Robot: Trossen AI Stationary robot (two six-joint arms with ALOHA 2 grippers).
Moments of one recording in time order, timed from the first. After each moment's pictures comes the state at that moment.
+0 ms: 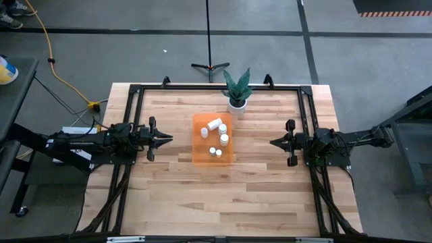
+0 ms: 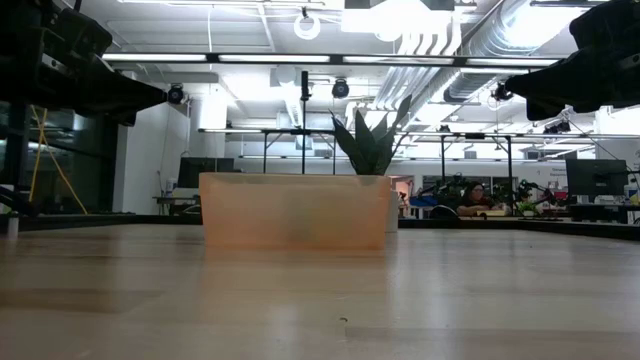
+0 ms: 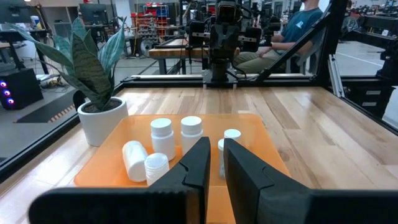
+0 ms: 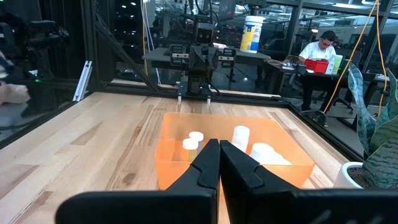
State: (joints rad) left arm 0.04 0.07 0.01 0.01 -0.03 0.04; right arm 0.14 0.10 0.01 0.09 0.16 -0.09
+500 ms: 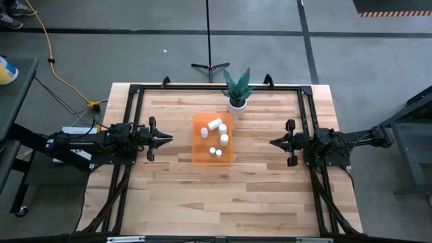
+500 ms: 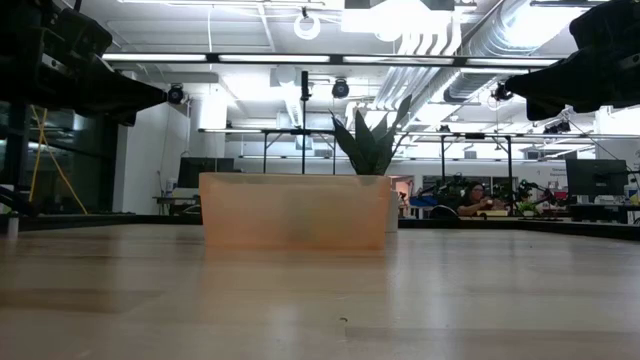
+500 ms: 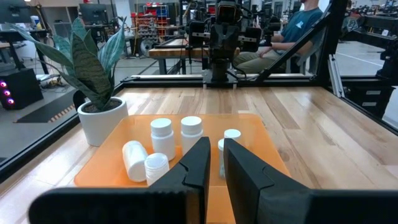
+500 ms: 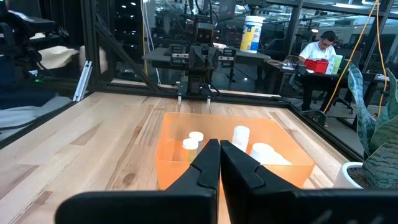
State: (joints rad) left arm 0.04 0.07 0.01 0.01 -0.03 0.04; right arm 0.14 0.10 0.01 0.09 0.16 -0.09
